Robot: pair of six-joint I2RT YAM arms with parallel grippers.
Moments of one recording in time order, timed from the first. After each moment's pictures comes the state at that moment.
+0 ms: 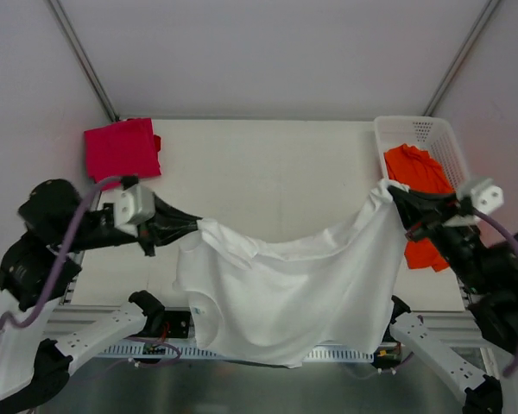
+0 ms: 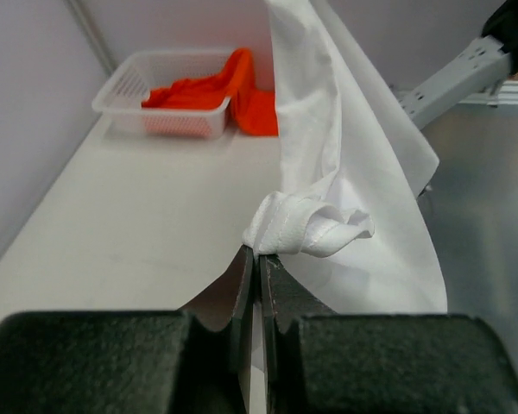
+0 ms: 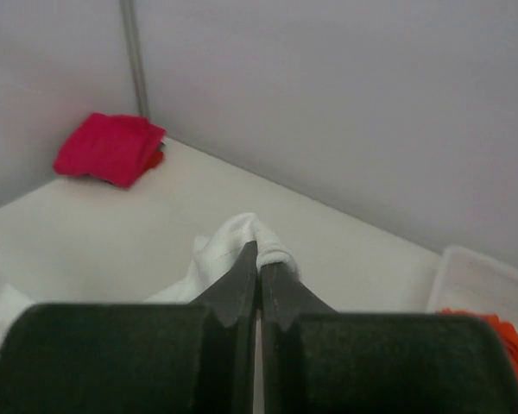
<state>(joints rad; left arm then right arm) -0.62 0.74 1.53 -0.84 0.74 0.18 0.55 0.49 1.34 -0.65 -0.09 -0.08</state>
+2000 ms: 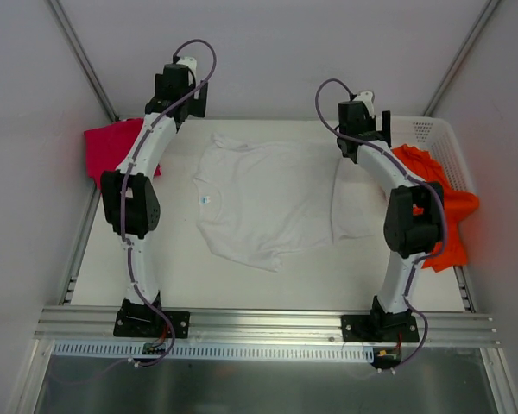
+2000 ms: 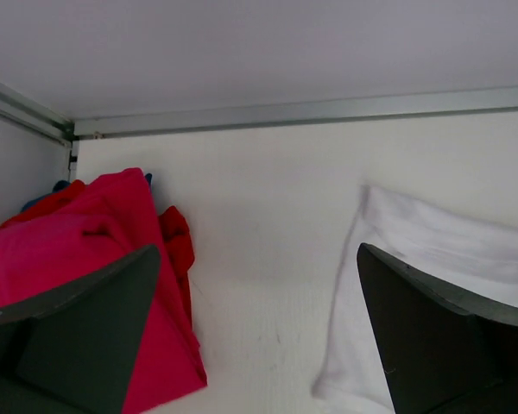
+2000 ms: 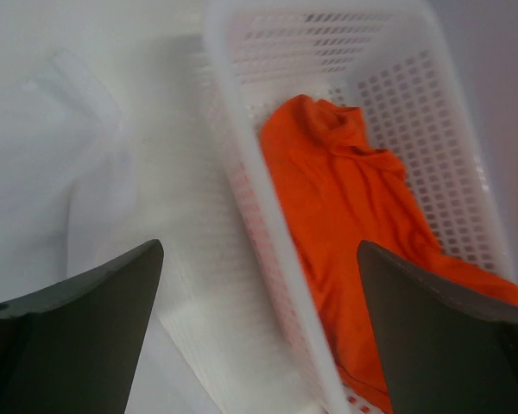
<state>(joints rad) -0.13 2.22 2.11 -0.46 -0.24 0.10 0.24 2.04 1.65 -0.30 0.79 -0.06</state>
